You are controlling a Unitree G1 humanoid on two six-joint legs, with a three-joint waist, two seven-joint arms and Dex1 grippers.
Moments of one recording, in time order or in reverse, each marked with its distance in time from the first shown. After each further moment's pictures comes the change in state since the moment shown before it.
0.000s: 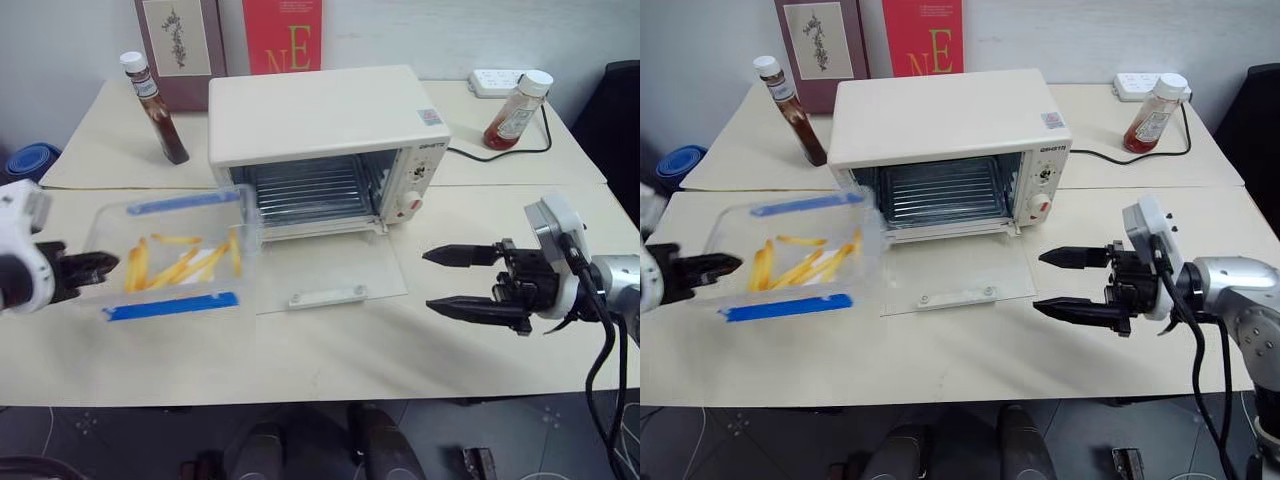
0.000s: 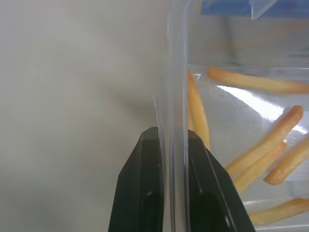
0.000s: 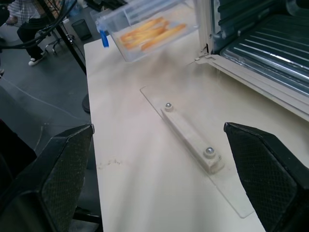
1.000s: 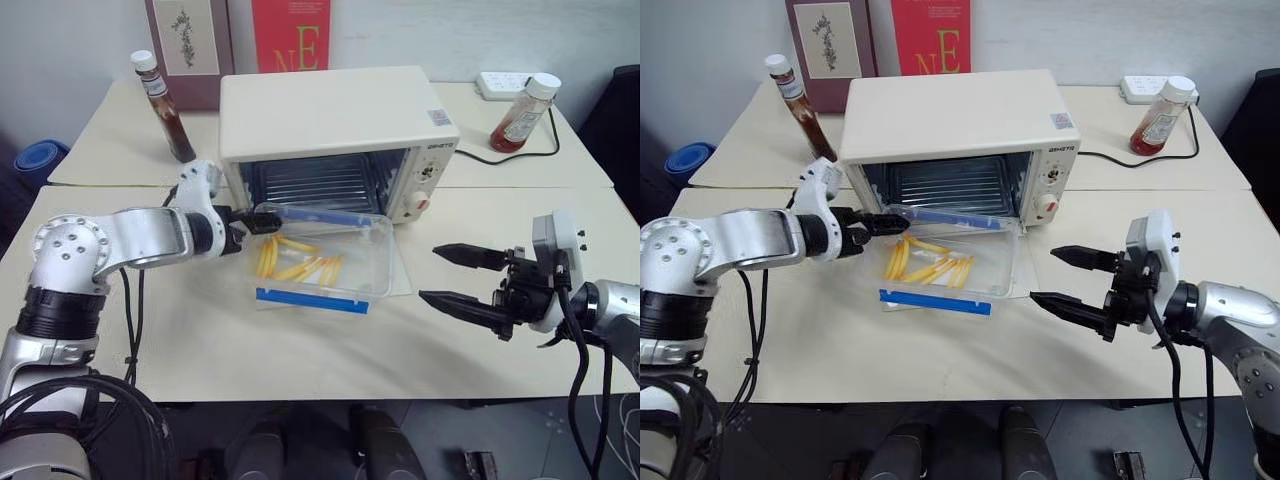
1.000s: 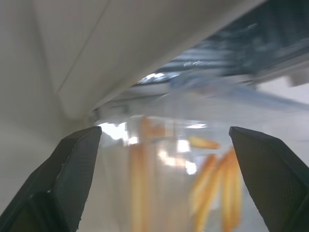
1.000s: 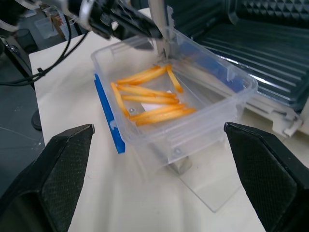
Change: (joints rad) left arm -0.468 -0.445 -0.347 0.144 0.030 -0.060 0.088; right arm 0.166 0.062 -0.057 -0.100 0.014 -0.084 -0.243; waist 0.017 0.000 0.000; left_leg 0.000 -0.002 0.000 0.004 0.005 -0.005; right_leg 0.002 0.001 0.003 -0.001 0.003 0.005
